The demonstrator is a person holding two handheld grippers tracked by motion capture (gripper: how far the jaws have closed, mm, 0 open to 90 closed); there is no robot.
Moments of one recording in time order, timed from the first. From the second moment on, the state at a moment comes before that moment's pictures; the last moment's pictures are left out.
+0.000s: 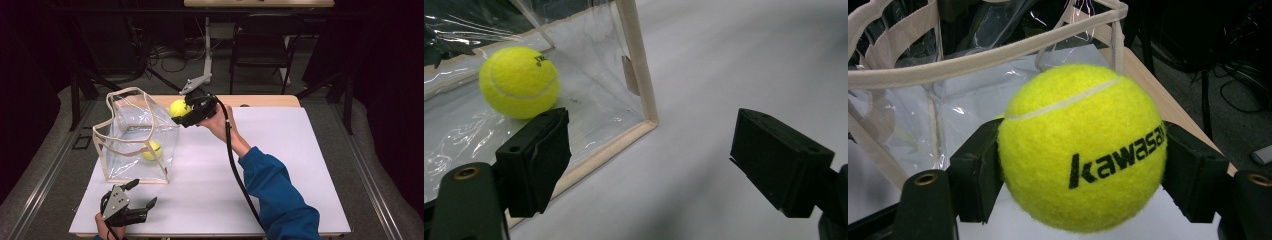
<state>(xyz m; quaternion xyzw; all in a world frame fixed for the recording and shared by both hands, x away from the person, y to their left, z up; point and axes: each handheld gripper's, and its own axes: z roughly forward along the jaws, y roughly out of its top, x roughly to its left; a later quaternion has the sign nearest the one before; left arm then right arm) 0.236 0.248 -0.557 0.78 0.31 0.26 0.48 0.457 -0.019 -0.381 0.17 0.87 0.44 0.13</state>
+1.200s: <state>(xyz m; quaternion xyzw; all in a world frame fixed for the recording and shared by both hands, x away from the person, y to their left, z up) 0.237 0.248 -0.557 0.78 0.31 0.26 0.48 0.455 0.007 -0.371 0.16 0.87 0.45 0.15</state>
